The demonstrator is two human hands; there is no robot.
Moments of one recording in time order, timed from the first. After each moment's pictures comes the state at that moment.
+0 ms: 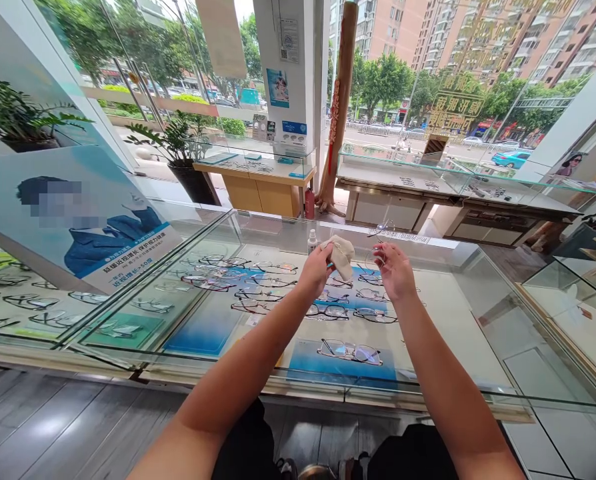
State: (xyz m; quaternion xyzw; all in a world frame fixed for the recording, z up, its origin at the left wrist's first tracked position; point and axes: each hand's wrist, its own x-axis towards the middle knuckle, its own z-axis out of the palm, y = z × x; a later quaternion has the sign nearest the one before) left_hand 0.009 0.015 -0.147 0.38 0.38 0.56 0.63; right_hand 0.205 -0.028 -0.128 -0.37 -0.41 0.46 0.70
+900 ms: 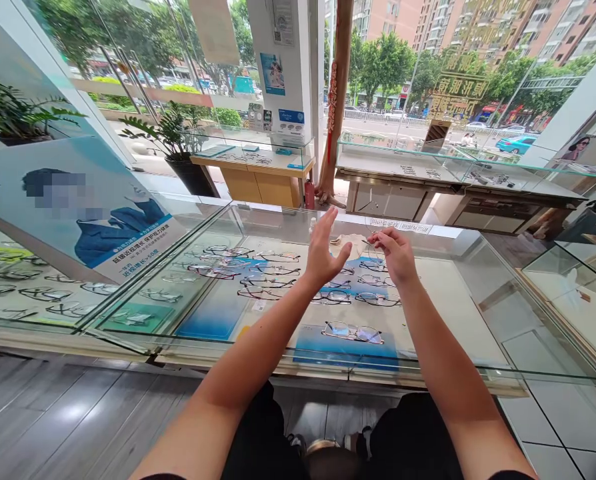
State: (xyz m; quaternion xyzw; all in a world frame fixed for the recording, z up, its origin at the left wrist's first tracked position) left_hand 0.002 -0.008 -0.137 0.74 0.31 0.58 0.15; right_hand 0.205 -0.034 -0.117 -0.37 -0.54 0.40 0.65
